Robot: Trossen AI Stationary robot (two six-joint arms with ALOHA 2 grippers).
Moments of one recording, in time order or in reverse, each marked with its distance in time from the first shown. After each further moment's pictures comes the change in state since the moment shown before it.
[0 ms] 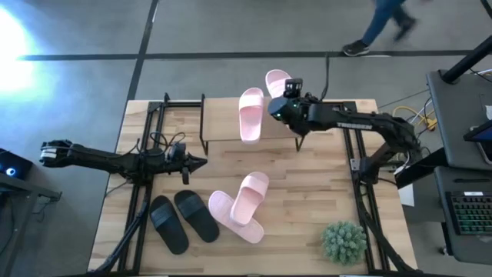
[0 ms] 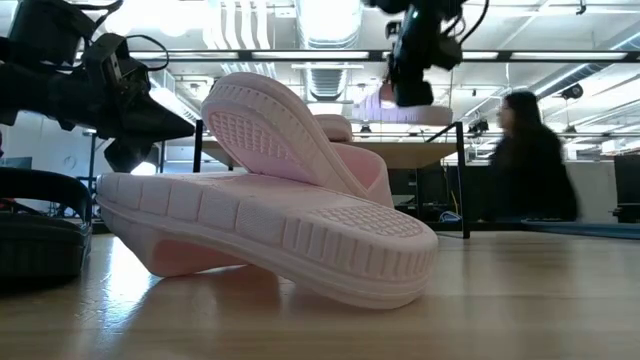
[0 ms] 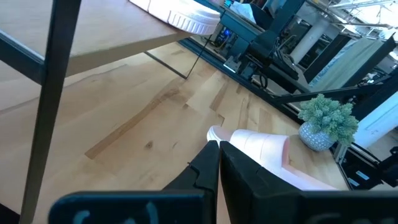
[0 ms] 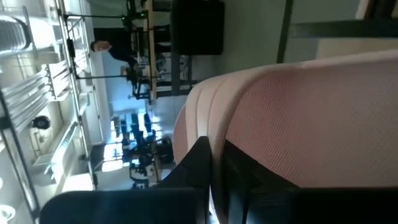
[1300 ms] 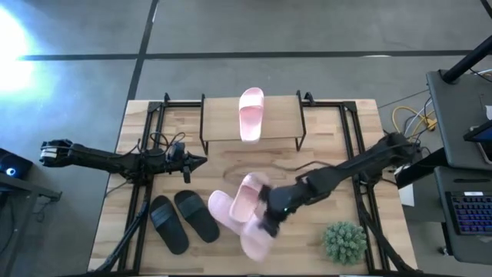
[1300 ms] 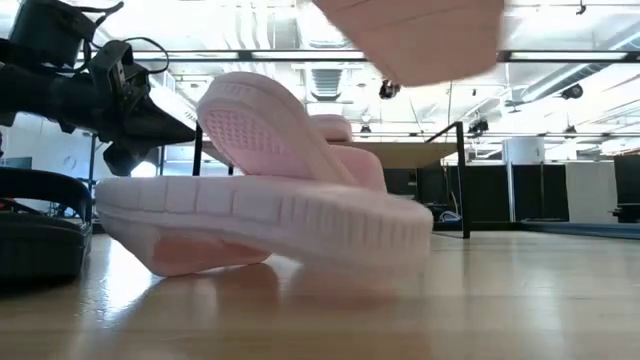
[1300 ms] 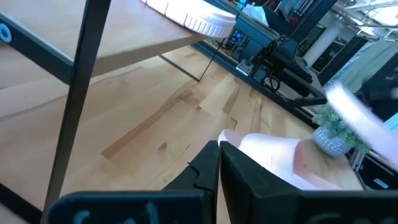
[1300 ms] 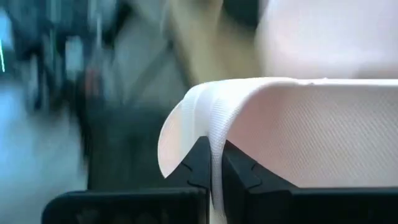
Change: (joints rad) left arm 0.000 0.014 -0.003 0.000 -0.052 0.001; right arm 0.649 0.052 0.010 0.131 -1.213 -1.206
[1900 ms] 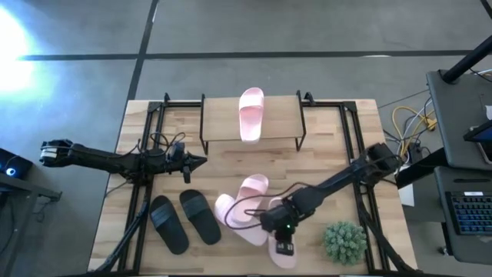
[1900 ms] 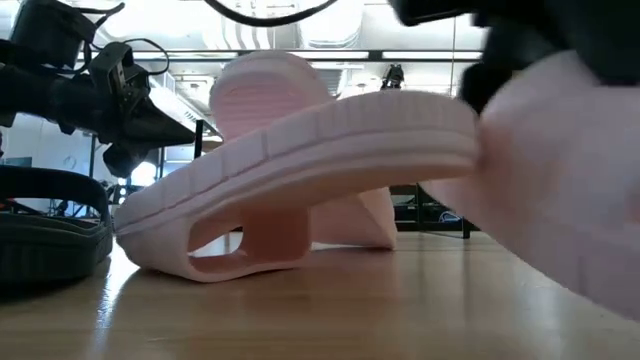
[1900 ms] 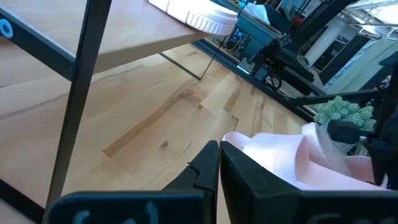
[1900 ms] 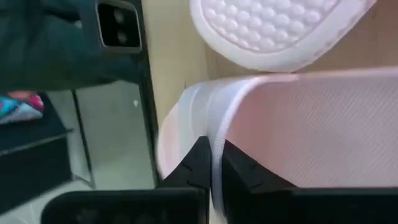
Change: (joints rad) left arm 0.000 0.000 -0.002 0.000 -0.001 0.000; right arm 0.057 0.223 -0.004 -0.205 -0.287 -0.418
